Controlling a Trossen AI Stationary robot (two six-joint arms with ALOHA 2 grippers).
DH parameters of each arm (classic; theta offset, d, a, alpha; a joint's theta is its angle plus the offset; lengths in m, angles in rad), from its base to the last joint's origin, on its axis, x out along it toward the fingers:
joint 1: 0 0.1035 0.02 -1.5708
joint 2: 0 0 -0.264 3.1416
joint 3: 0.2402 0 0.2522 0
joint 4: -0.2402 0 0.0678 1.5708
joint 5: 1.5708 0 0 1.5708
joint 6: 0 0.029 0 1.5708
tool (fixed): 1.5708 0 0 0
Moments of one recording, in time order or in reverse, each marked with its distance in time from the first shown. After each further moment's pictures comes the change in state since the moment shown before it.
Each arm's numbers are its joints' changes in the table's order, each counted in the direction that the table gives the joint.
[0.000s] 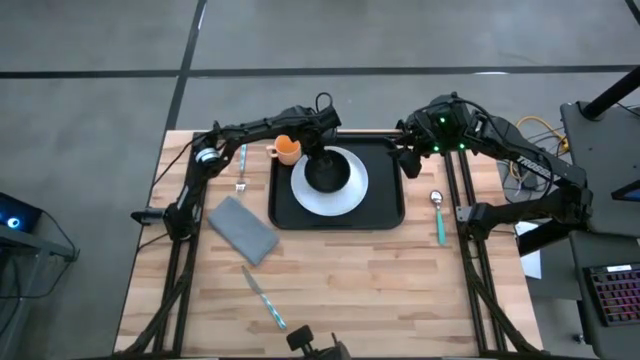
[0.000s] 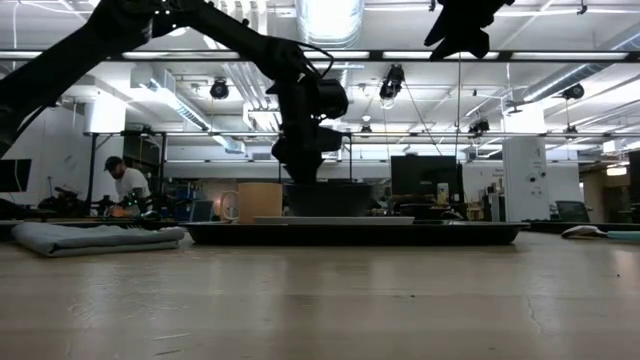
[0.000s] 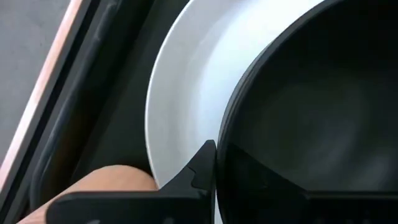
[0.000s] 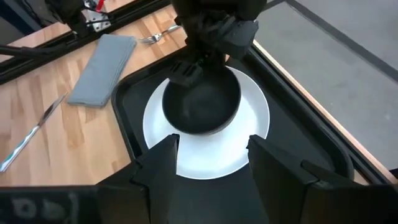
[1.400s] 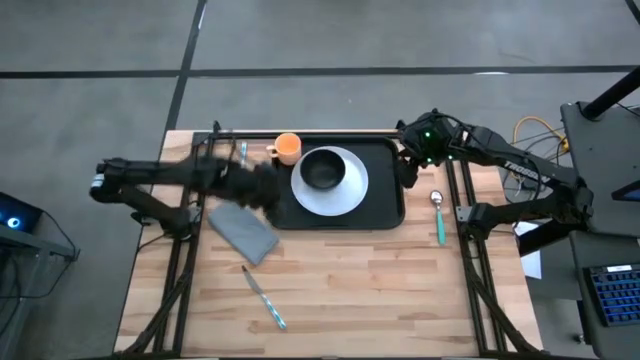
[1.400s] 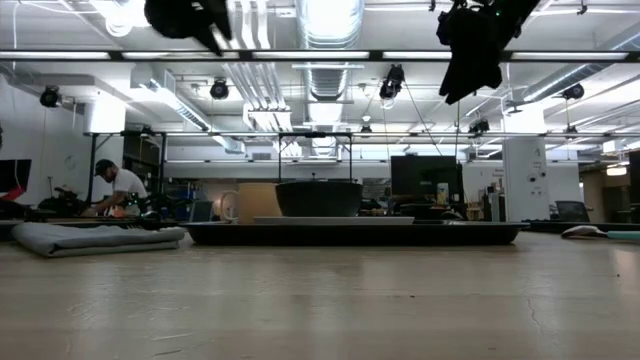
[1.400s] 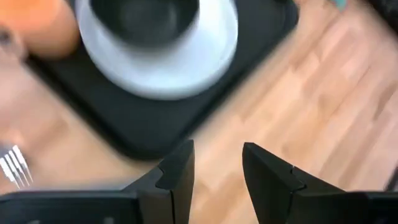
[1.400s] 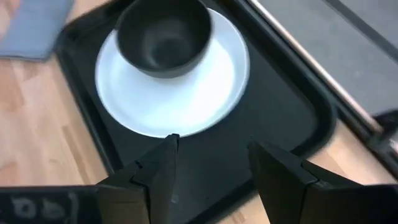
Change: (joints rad) left arm -0.611 -0.867 -0.549 -0.072 -0.165 -0.899; right arm 0.002 -0.005 -0.193 0.017 0.096 -0.013
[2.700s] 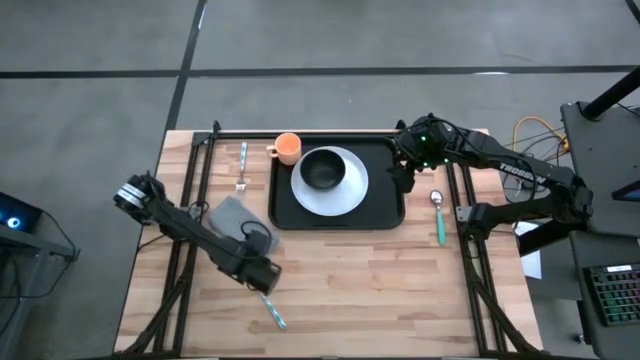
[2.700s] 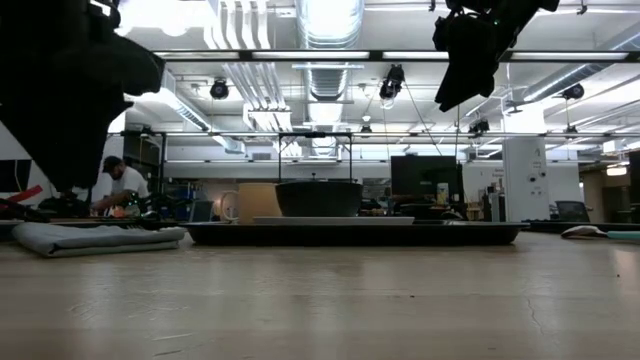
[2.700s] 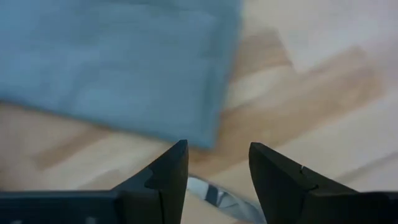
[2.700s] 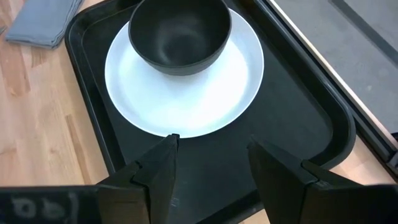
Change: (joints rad) left arm -0.447 0.310 -0.306 0.067 -0.010 -0.746; right arm 0.008 0.005 -0.055 0.067 -0.033 -0.065
